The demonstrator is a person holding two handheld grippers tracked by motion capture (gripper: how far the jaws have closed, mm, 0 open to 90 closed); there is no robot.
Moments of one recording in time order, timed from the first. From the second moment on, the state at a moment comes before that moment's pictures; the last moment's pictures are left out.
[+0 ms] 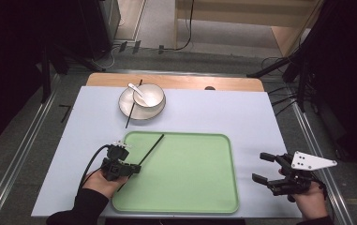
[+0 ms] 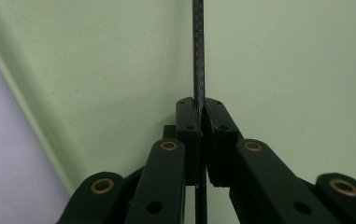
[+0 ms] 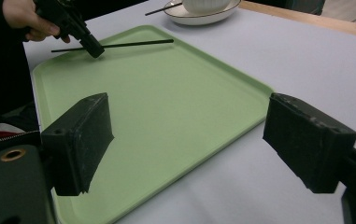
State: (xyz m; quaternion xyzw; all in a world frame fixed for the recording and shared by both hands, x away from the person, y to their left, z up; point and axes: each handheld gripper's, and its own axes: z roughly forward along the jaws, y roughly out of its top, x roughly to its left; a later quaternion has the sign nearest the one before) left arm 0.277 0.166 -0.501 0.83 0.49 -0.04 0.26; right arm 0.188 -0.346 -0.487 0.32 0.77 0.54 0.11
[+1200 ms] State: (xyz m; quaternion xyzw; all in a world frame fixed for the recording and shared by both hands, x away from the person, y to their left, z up) left arm 0.327 0.209 -0.460 0.82 0.44 0.01 0.37; right arm 0.190 -0.349 -0.488 0.33 0.76 0.54 0.13
